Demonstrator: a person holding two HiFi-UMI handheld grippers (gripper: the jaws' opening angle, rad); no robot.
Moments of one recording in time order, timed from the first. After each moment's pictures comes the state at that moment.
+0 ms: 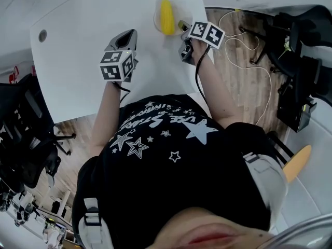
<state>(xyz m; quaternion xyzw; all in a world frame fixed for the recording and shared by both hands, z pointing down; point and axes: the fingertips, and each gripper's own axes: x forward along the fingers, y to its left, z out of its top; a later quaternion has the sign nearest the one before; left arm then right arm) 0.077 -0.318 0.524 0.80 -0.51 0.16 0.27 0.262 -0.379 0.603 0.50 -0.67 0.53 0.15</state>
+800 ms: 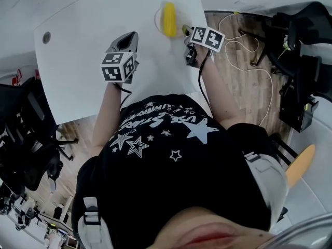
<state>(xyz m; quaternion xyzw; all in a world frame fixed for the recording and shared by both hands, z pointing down) 0.074 -0.302 0.507 0.81 -0.50 0.16 0.26 0.281 -0.358 0.598 0.52 -0.68 0.48 0.19</state>
